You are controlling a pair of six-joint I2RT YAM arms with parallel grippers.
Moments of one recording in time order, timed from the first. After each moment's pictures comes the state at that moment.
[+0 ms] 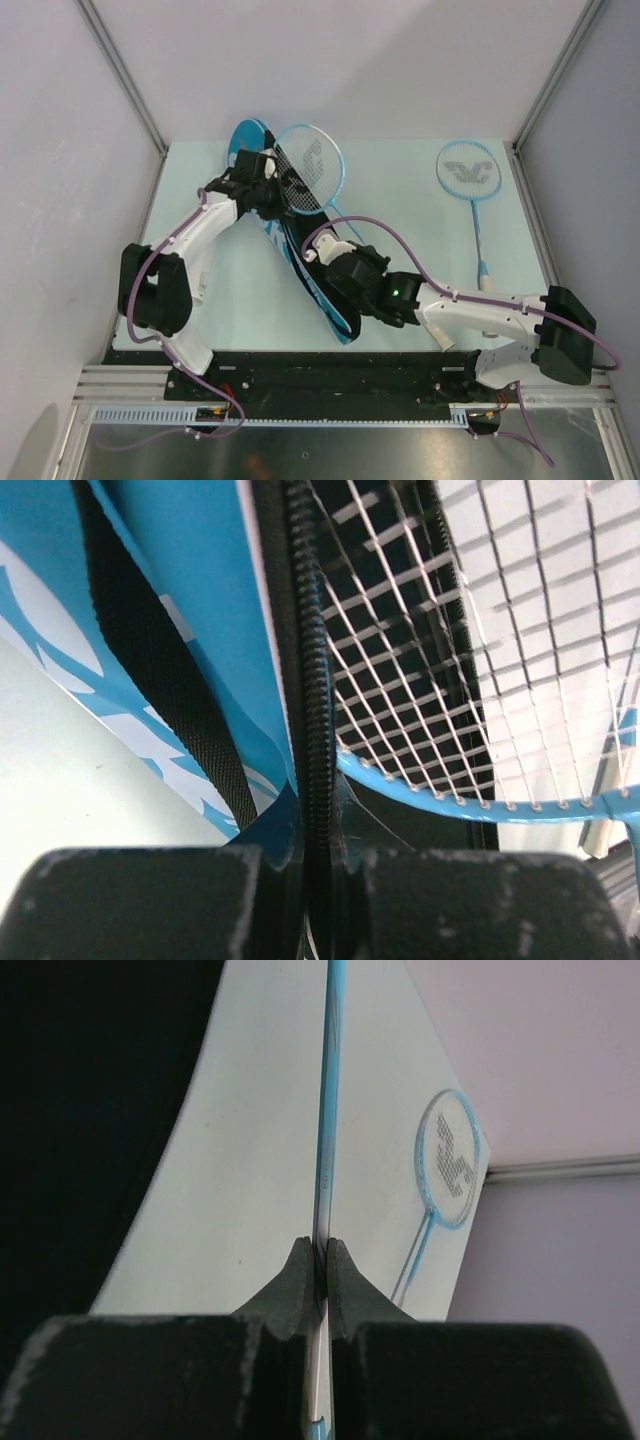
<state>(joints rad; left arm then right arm) -0.32 1.68 1.35 -0.53 0.22 -0.52 1.18 1.37 1.00 -0.32 0.93 -0.31</state>
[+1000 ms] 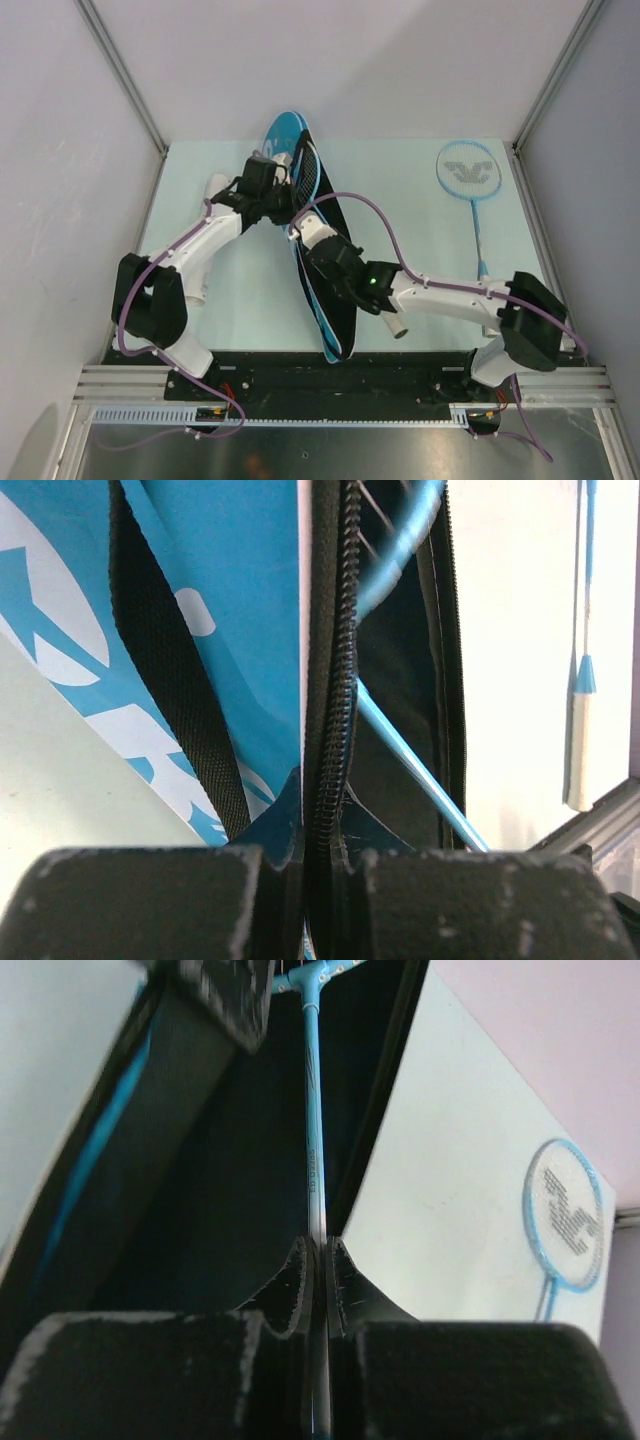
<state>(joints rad) -0.40 1.60 1.26 -0.40 0.26 -0.50 1.14 1.52 1.09 -0.13 0.77 -0.20</state>
